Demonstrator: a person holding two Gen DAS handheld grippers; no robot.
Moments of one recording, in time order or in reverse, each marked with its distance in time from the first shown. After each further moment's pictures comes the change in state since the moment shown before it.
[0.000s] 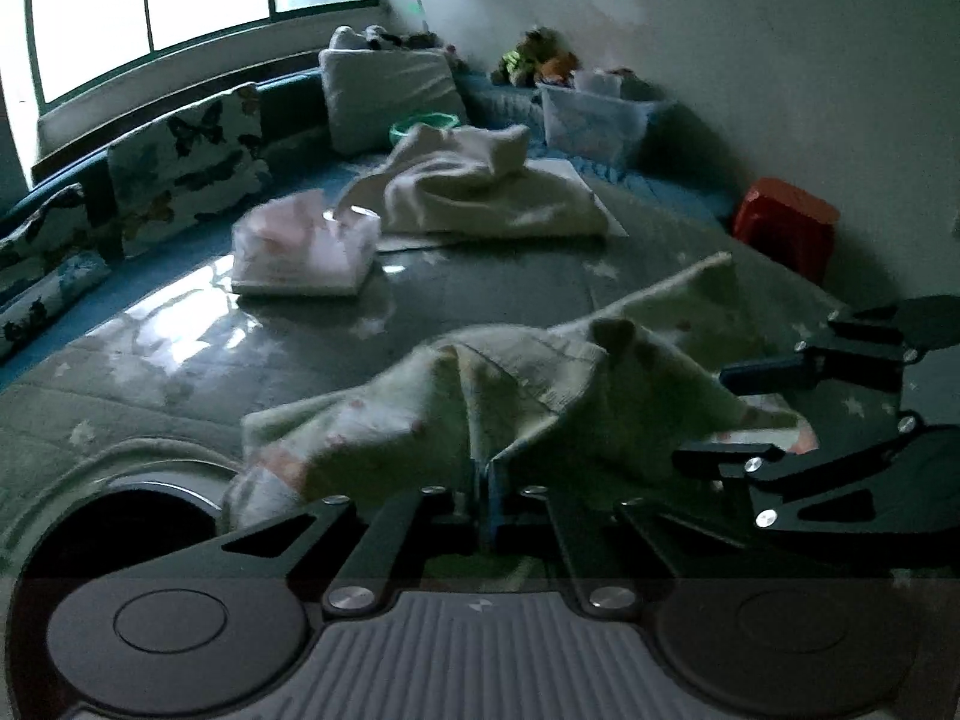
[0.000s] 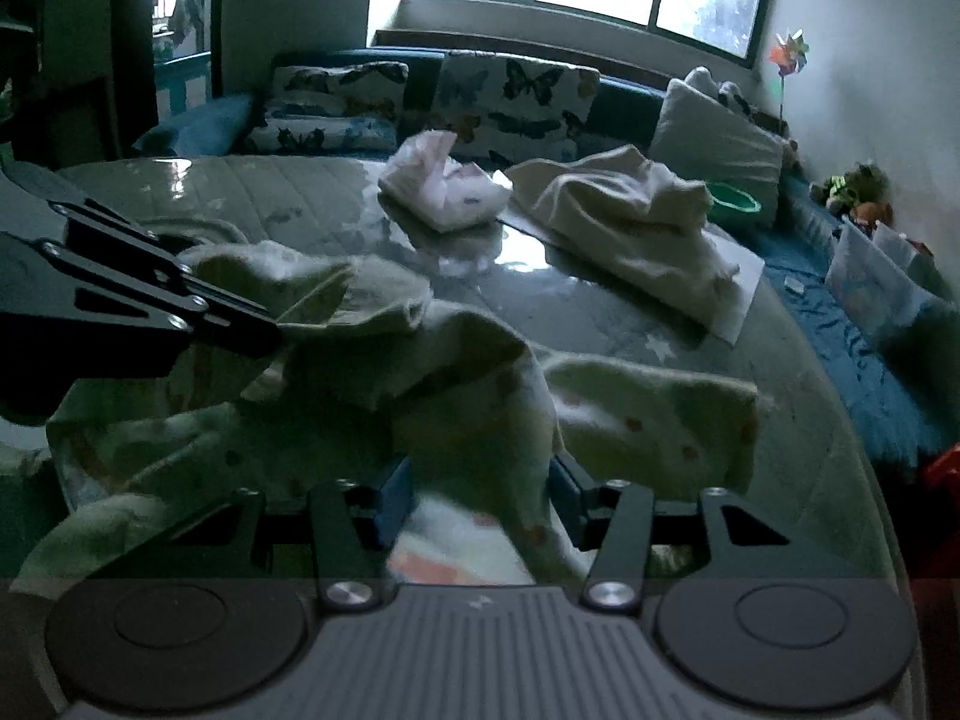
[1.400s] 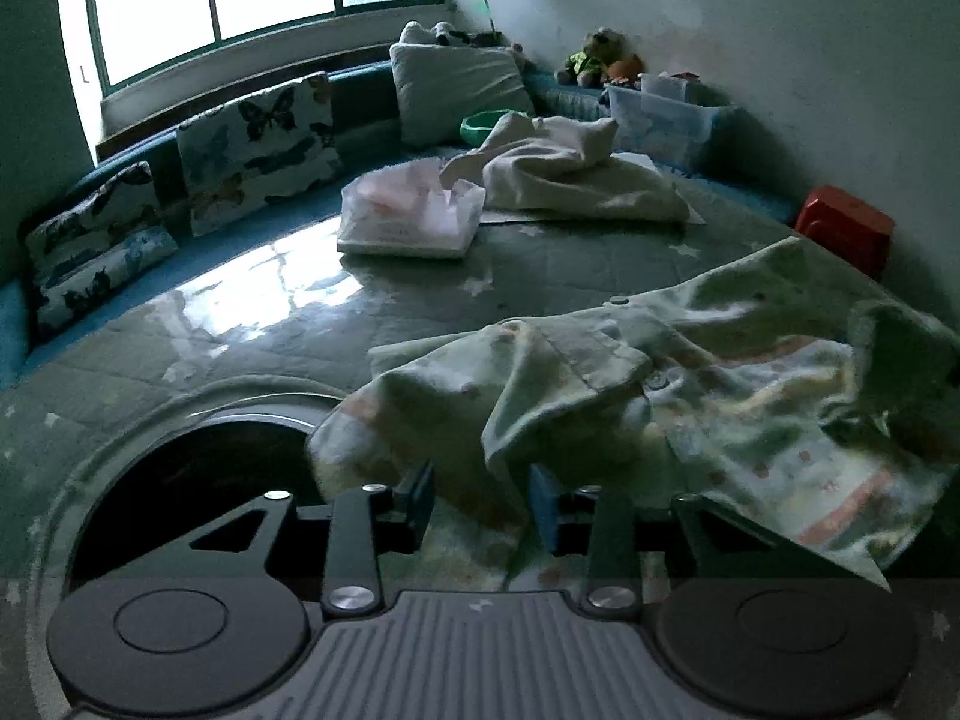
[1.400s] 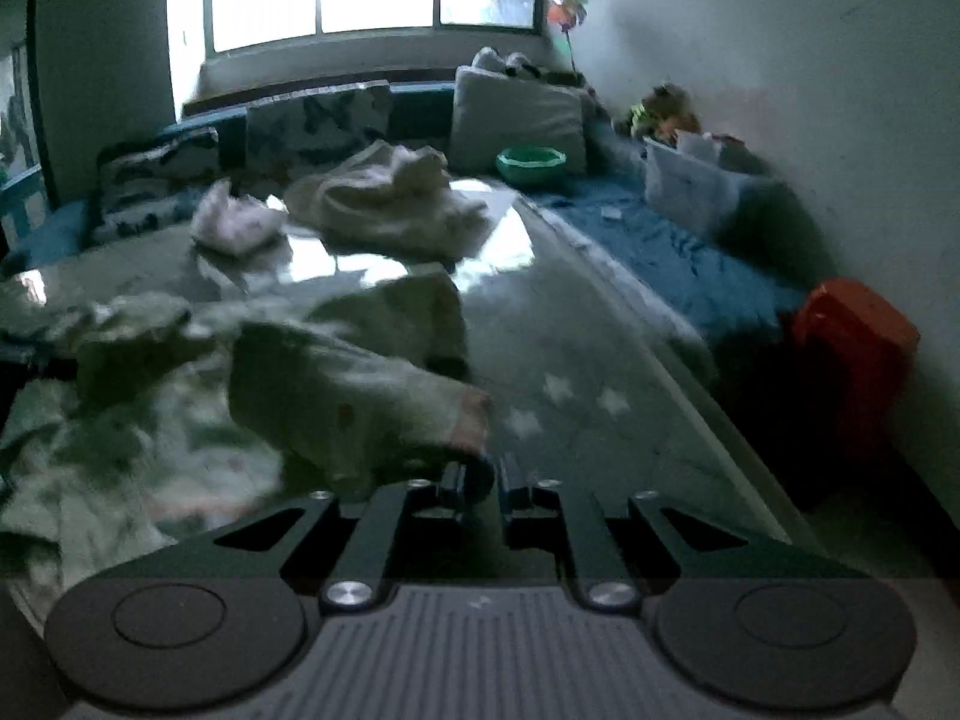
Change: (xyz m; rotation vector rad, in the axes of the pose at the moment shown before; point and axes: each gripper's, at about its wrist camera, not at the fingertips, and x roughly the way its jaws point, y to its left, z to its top) left arm -0.015 0.030 -0.030 -0.037 0.019 0.104; right arm -0.092 -0.068 -0.080 0.340 -0.028 -0.243
